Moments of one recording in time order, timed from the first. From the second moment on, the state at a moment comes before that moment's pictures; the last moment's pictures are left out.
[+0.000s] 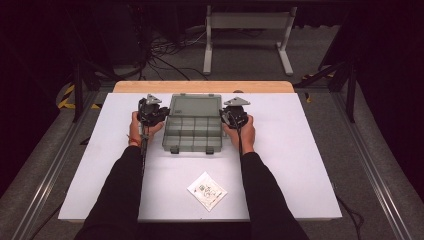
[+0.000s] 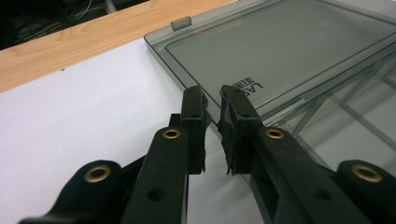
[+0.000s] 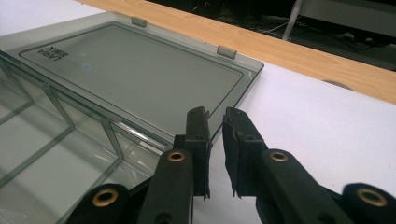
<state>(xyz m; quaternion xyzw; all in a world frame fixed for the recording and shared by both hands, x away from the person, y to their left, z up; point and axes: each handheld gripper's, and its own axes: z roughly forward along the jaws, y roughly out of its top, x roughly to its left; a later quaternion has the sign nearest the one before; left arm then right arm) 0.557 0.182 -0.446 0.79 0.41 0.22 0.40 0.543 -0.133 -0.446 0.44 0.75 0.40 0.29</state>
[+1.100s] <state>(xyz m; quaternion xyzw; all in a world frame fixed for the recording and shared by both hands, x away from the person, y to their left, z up) 0.499 0.187 -0.402 0.83 0.29 0.27 0.40 0.497 -0.144 -0.413 0.37 0.77 0.44 0.27</state>
